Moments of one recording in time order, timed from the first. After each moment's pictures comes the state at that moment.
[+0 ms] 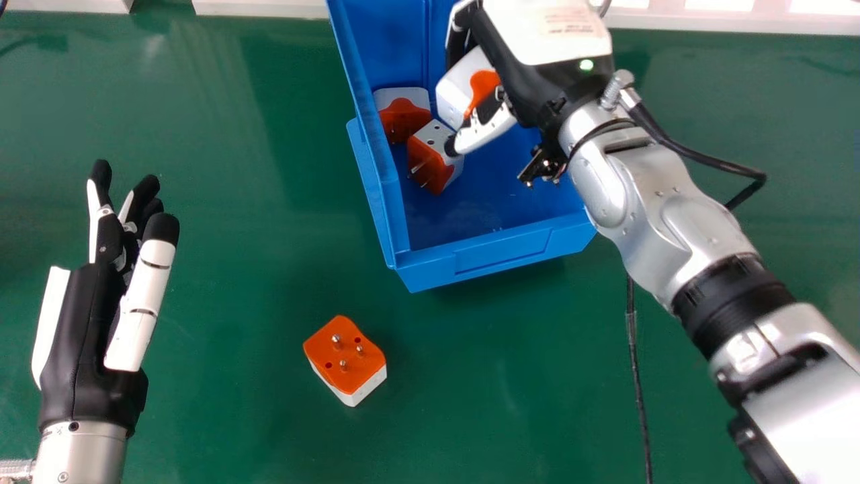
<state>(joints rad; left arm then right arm) 0.24 0.20 0.28 0.00 -0.15 -0.36 -0.19 -0.96 -0.19 0.45 0.93 -0.88 -0.08 -0.26</state>
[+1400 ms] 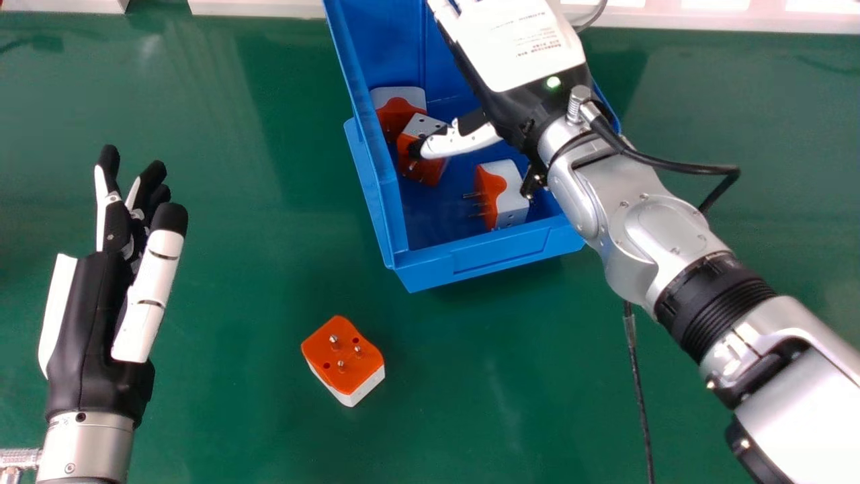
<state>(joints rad) 0.23 0.20 0.26 -0.02 -0.14 -0.35 -0.18 -0.94 -0.24 0.62 0.75 -0.96 0.09 -0.23</state>
